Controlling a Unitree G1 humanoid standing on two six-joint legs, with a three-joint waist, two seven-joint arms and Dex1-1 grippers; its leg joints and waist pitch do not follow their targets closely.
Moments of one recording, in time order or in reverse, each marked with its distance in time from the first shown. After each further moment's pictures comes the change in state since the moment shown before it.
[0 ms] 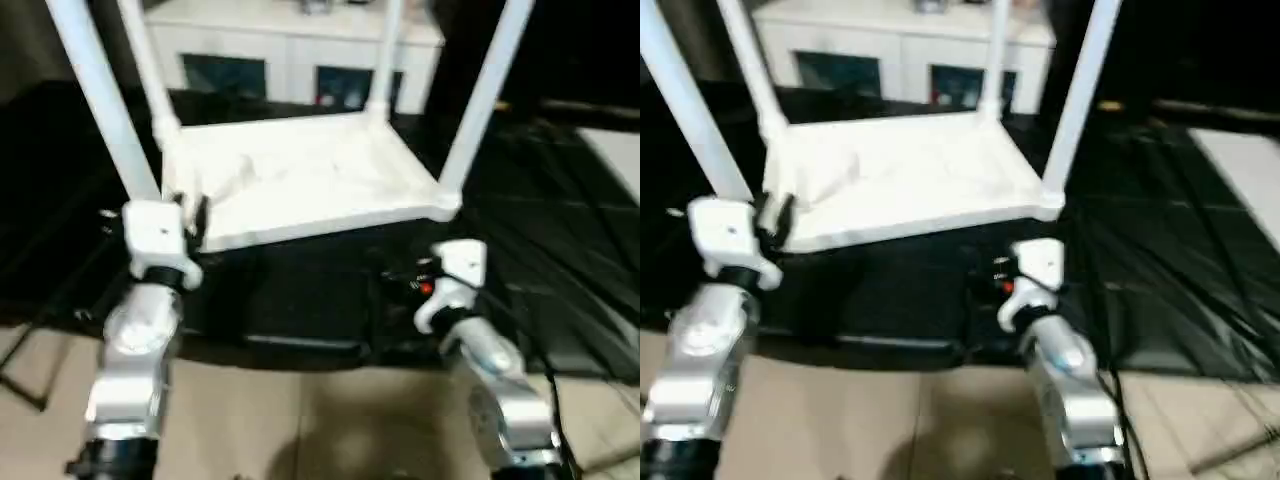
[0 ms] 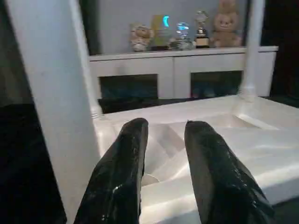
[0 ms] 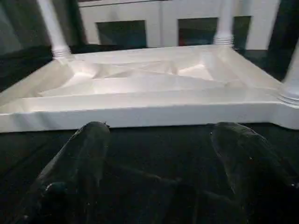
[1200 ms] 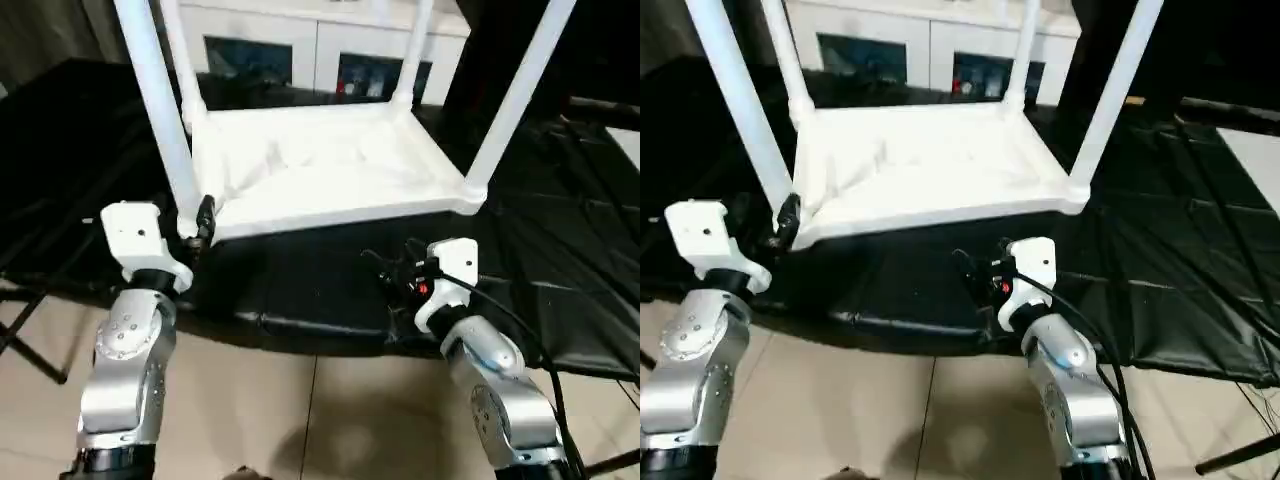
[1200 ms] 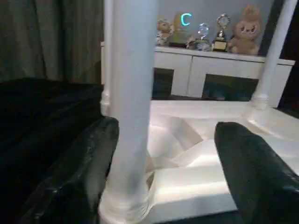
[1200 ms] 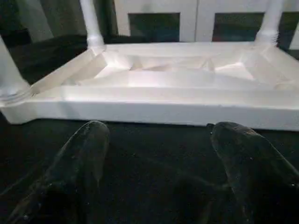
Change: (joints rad) left arm 0.031 -0.016 0.081 -0.055 -0.122 0.048 -0.003; right arm -0.009 -0.018 0.039 0.003 0.006 -0.008 0.059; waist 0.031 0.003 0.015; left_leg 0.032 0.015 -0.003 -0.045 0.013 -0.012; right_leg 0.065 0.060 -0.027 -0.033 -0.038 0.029
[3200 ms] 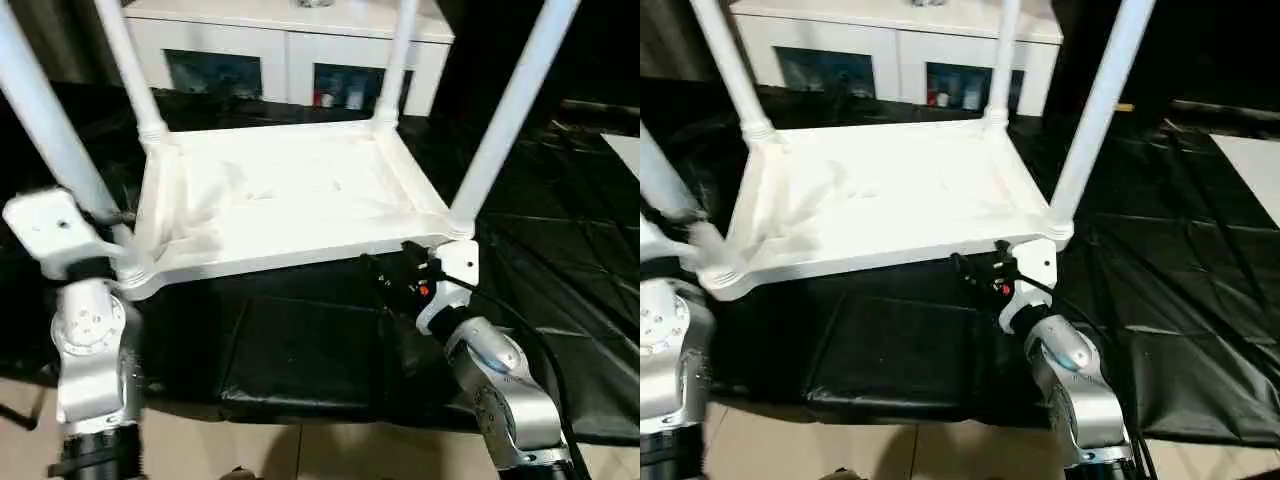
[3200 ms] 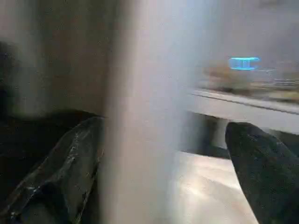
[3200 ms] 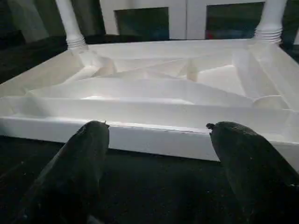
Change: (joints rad) left arm -0.033 -0.018 0.141 0.064 -0.079 -0.198 -0.018; right arm 0.011 -0.028 0.004 0.000 0.027 0.011 0.043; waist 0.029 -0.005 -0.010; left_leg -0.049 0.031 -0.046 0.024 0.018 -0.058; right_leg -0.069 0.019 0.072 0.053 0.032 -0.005
